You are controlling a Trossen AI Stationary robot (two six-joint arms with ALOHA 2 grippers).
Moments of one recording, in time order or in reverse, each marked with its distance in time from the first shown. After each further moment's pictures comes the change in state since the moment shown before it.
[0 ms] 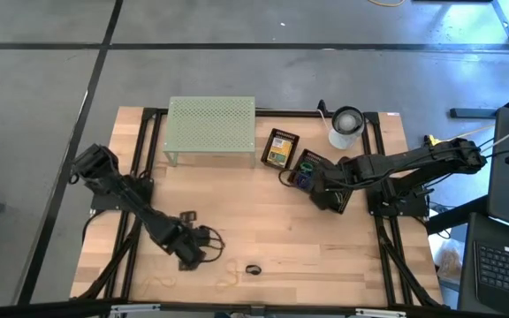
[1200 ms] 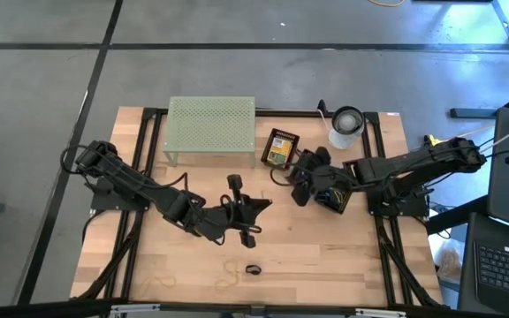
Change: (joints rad) left arm 0.208 -0.007 0.479 0.602 -0.662 1.018; right arm 0.052 0.000 0.000 0.606 0.285 -0.311
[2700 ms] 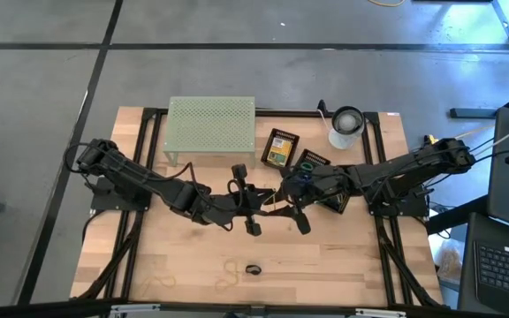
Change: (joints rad) left arm 0.085 0.000 -0.002 -0.009 0.061 -0.027; right arm 0.025 0.124 0.000 0.587 -0.634 -0.313
